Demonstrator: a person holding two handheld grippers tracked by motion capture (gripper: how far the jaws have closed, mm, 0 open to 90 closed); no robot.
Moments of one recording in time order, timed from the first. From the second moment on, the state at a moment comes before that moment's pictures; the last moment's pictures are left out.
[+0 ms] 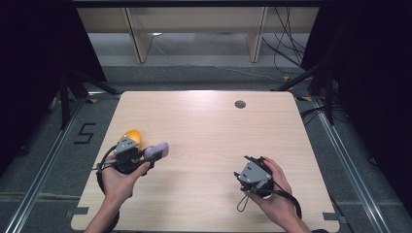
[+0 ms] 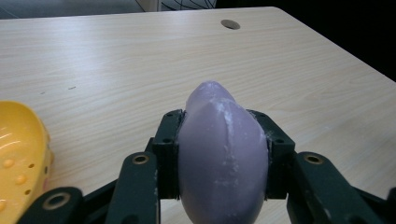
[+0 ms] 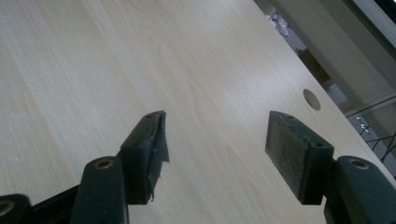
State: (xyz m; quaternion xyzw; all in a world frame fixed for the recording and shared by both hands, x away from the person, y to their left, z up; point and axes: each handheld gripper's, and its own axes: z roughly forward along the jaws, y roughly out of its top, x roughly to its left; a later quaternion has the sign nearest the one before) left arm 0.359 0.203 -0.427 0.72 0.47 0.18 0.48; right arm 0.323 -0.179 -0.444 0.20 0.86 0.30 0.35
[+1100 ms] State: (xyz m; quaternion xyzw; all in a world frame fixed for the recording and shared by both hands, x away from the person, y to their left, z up) left arm 0.361 0.240 -0.420 0.67 0.52 0.23 0.48; right arm 0.323 -0.181 -0.443 0.21 0.86 0.30 0.35
